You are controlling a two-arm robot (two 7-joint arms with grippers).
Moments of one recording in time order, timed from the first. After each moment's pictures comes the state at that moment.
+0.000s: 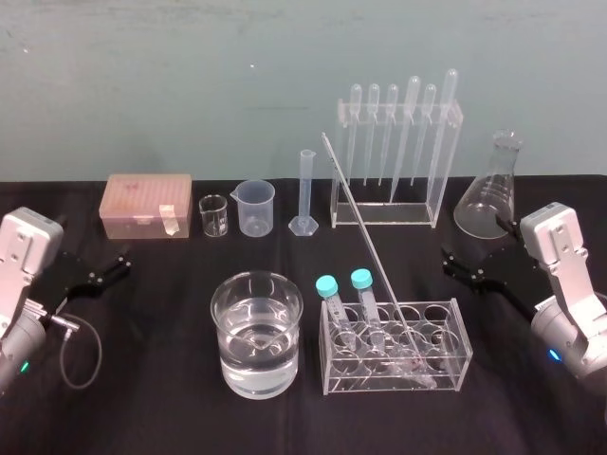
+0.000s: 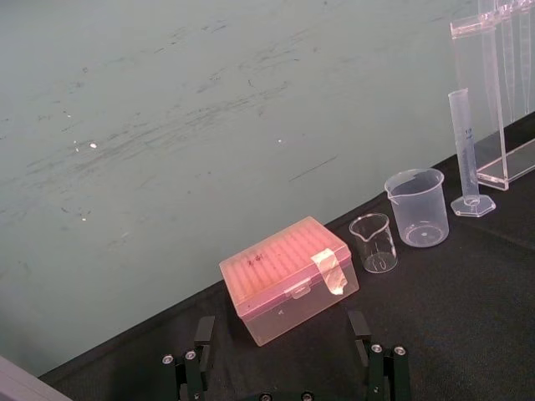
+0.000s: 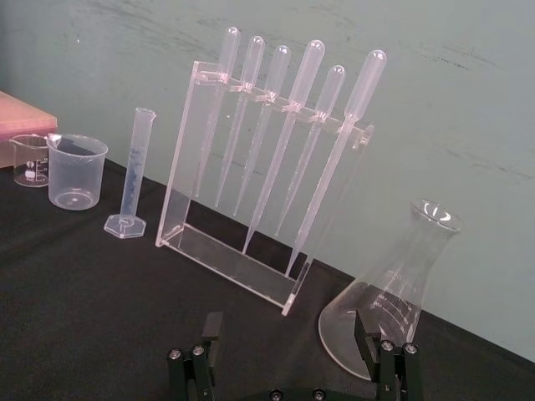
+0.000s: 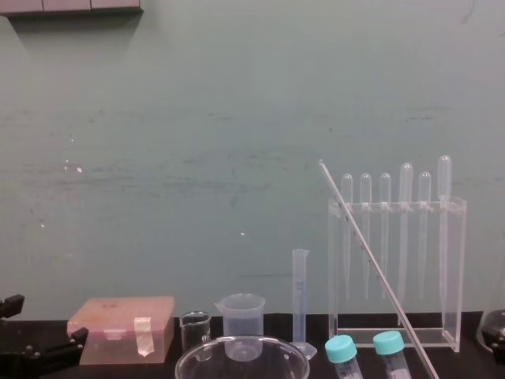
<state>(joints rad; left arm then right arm) -0.20 0.60 0.45 -1.41 -0.25 -0.12 0.03 0.20 0.60 -0.45 -1.41 0.25 -0.12 -0.03</state>
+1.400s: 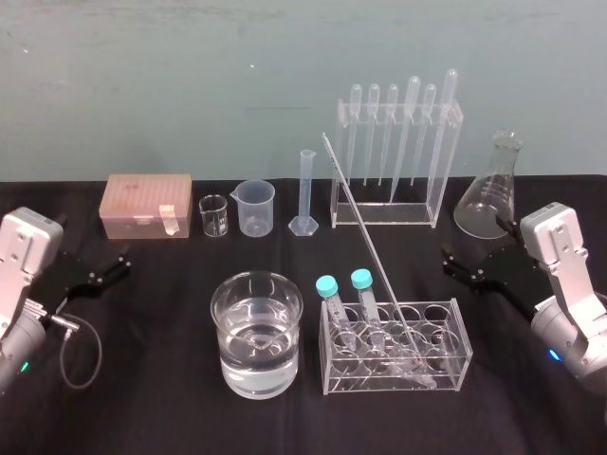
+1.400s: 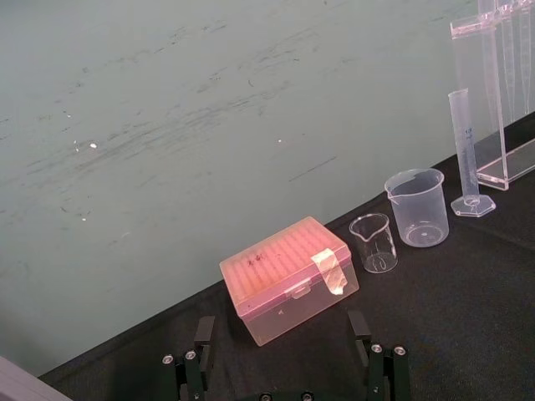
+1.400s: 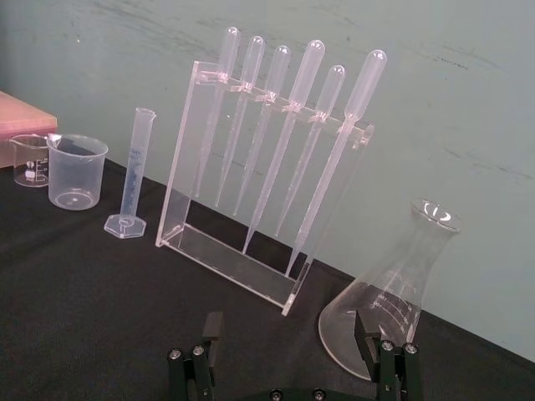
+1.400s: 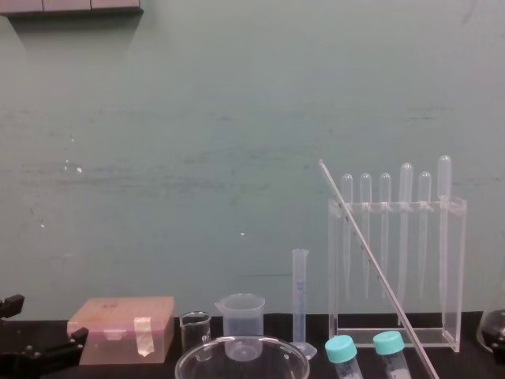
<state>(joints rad) -0.20 0.60 0.45 -1.41 -0.25 -0.12 0.03 0.20 0.60 -0.45 -1.41 0.25 -0.12 -0.03</state>
